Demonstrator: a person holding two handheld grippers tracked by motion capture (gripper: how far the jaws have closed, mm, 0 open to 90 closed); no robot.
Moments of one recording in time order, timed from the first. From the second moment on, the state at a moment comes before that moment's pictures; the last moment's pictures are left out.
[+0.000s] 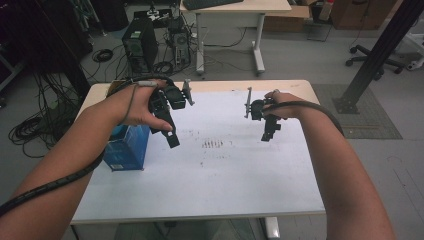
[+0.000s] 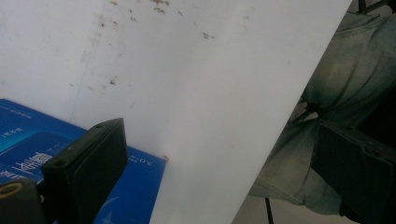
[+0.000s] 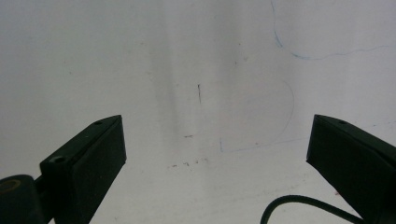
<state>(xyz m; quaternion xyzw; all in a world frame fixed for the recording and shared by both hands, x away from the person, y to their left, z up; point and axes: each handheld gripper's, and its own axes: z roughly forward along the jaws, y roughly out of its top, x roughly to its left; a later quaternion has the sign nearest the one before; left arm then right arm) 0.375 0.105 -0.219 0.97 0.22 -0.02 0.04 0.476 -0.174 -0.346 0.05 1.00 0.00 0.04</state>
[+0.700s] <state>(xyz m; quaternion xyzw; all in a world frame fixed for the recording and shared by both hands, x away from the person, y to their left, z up) 0.375 0.109 -0.219 0.97 0.23 -0.01 0.05 0.476 -0.172 -0.347 0.05 1.00 0.00 0.04</state>
